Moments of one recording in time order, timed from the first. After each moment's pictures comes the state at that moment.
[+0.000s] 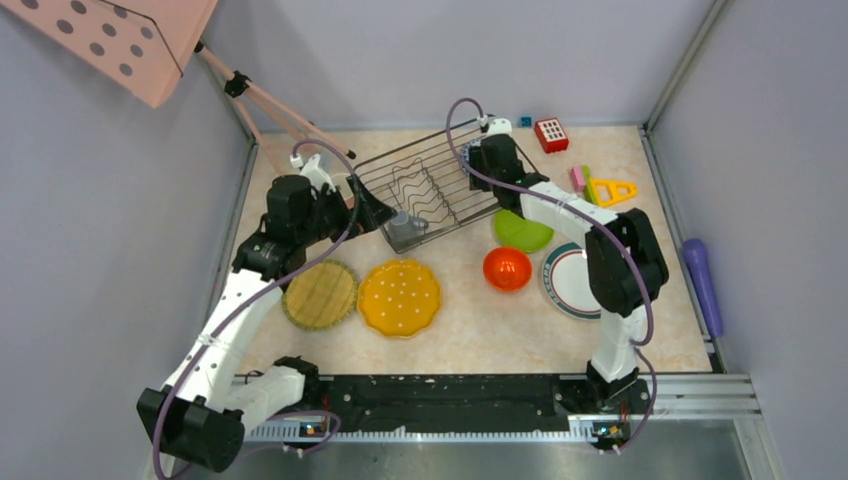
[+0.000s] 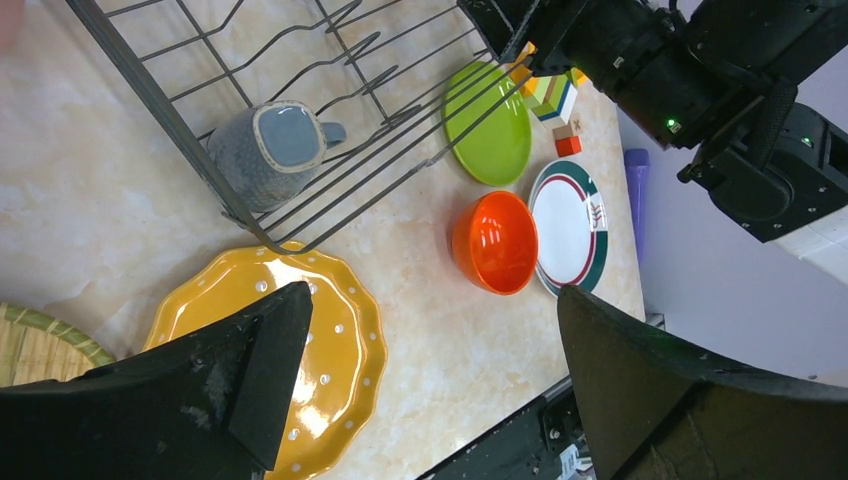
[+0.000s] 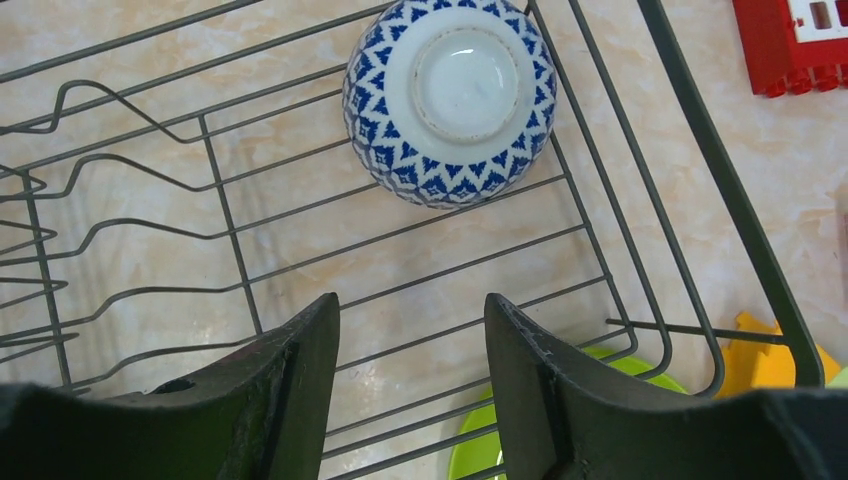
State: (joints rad) left arm -0.28 1.01 1.01 -0.44 0.34 -0.65; right arm 0.51 1.89 1.40 -0.05 0.30 0.20
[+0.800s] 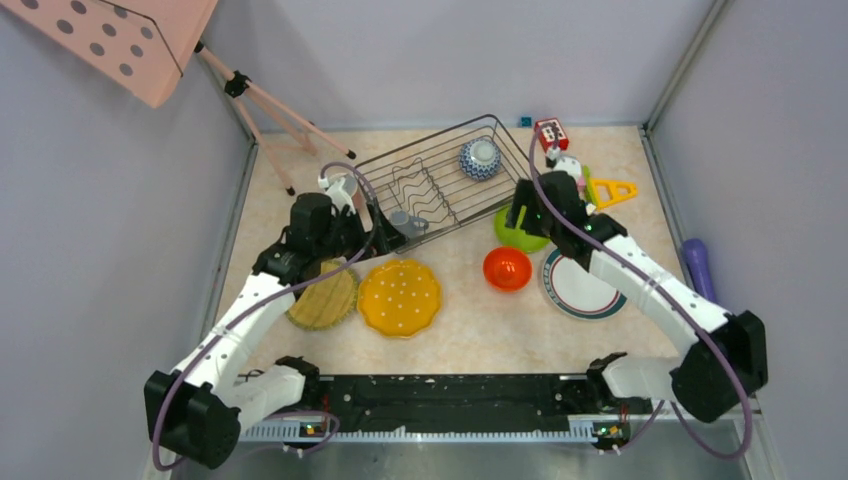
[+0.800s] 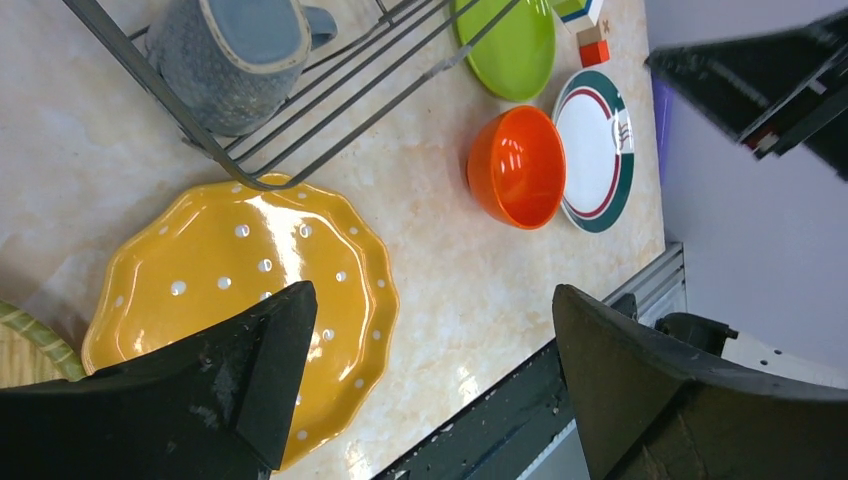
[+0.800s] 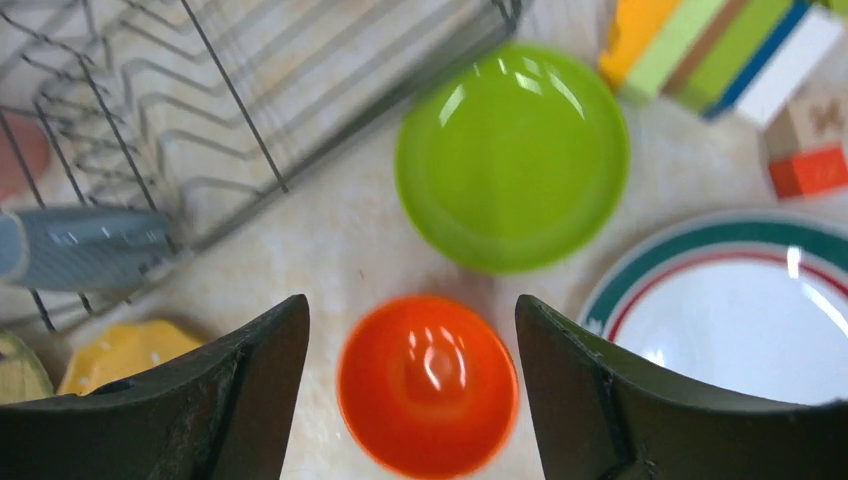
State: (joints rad) left arm -0.34 1.04 0.86 -0.36 0.40 -0.64; right arm 0.50 1.30 1.08 -0.40 0.32 0.52
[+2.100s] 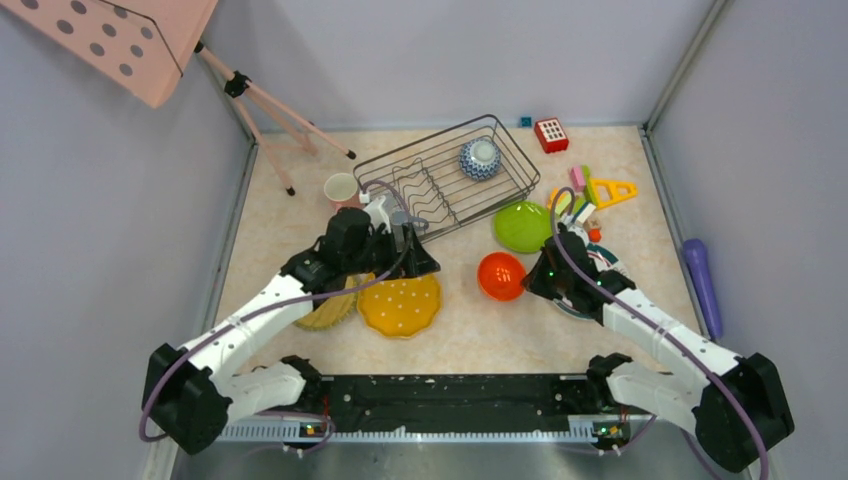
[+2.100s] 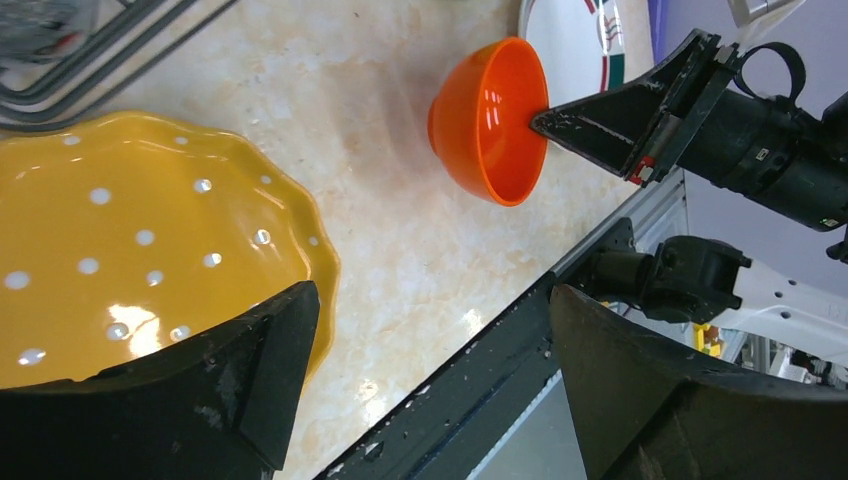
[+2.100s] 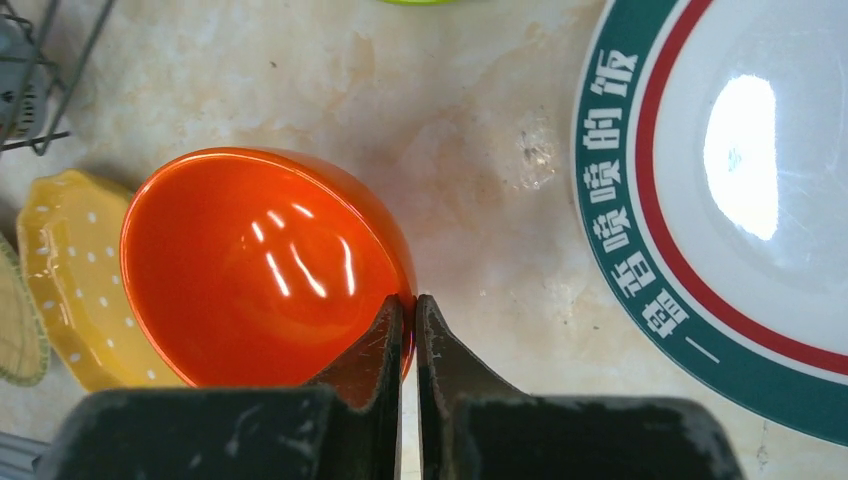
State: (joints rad) left arm -0.57 1.08 0.80 -0.30 0.36 -0.69; right arm 0.50 1.02 0.56 -0.40 0.10 0.80
